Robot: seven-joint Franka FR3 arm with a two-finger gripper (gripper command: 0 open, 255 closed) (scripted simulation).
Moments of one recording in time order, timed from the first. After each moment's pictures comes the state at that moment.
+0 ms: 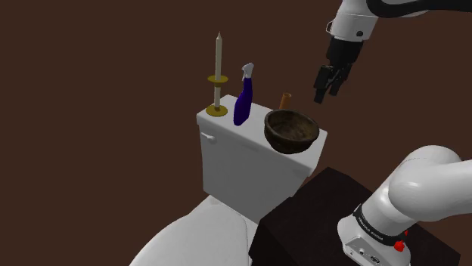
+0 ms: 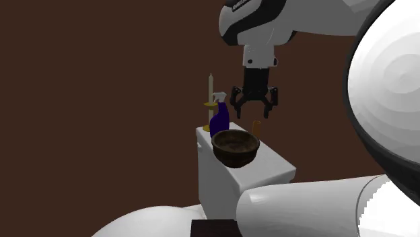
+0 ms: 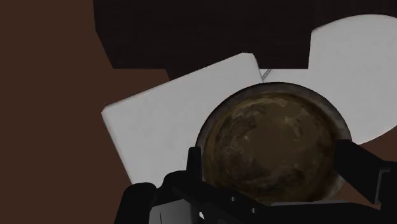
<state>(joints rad) 0.01 -0.77 0.05 -2.37 0.05 1.55 -0.01</state>
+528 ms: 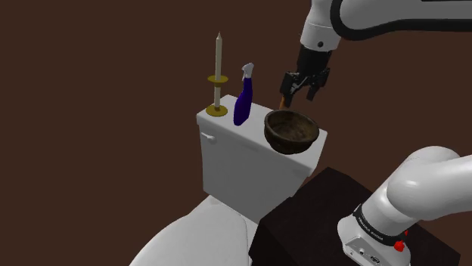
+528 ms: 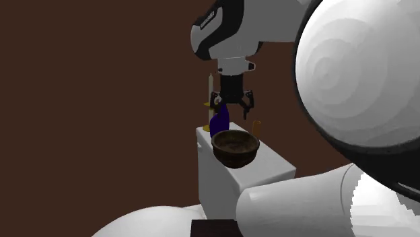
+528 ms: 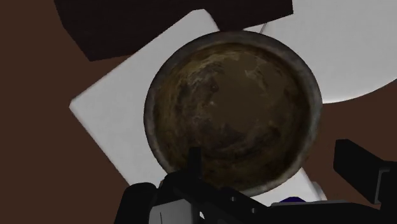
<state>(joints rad) -0.03 -0.67 0.25 -2.36 0.10 1.72 0.32</state>
